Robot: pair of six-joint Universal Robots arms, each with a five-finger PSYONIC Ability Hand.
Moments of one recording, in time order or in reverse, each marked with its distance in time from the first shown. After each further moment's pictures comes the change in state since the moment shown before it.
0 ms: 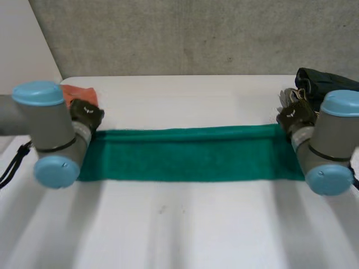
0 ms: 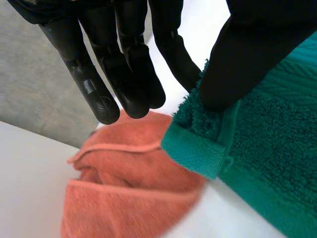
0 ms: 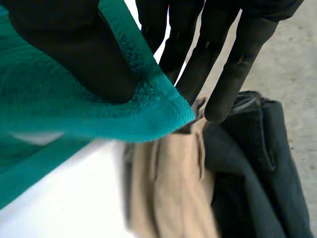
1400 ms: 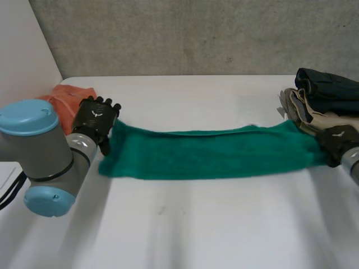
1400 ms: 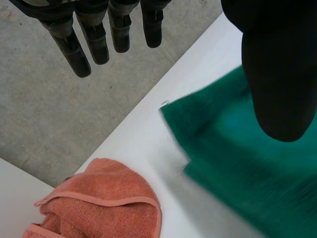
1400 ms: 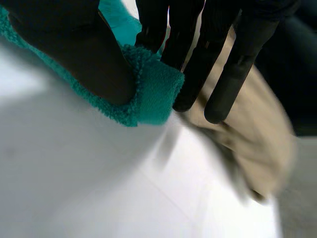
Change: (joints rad) left arm -0.047 0.242 -0.370 0.218 0.123 -0.209; right arm -0.326 -0.177 0.325 0.023 -0.249 0.254; left_hand -0.956 -0.996 -0.984 -0.999 -0.896; right_hand -0.020 -0.001 -0.010 -0.003 -0.008
